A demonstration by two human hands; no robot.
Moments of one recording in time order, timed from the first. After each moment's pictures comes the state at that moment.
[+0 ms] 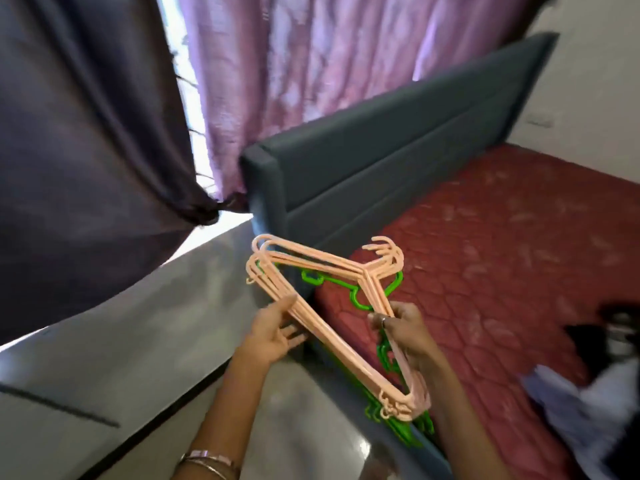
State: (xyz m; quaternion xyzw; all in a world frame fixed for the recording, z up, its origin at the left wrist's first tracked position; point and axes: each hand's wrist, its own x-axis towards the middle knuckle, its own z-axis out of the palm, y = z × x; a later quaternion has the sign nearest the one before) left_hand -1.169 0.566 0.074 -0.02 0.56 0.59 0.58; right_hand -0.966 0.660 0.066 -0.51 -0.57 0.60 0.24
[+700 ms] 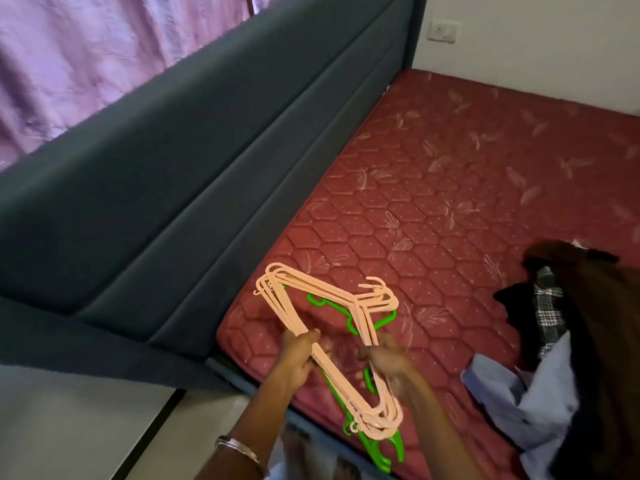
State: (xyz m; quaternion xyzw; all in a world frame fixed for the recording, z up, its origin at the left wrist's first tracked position) left_hand -0.990 0.870 -0.037 0.06 0.69 0.39 0.61; right_hand -0.828 0.880 -0.040 -0.65 -0.34 0.65 0.18
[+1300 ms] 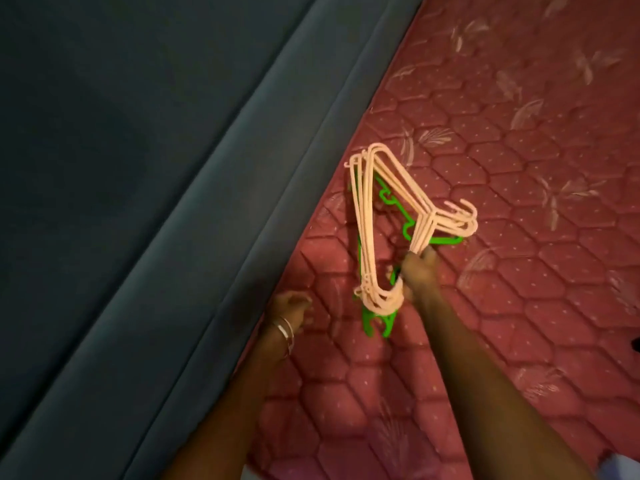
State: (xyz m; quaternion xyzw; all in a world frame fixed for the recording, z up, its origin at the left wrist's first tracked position) left_hand -1.129 1.155 -0.199 0.22 0.78 0.21 0.55; right_hand -0.922 1.243 -0.236 -0.73 -0.20 0.52 0.41
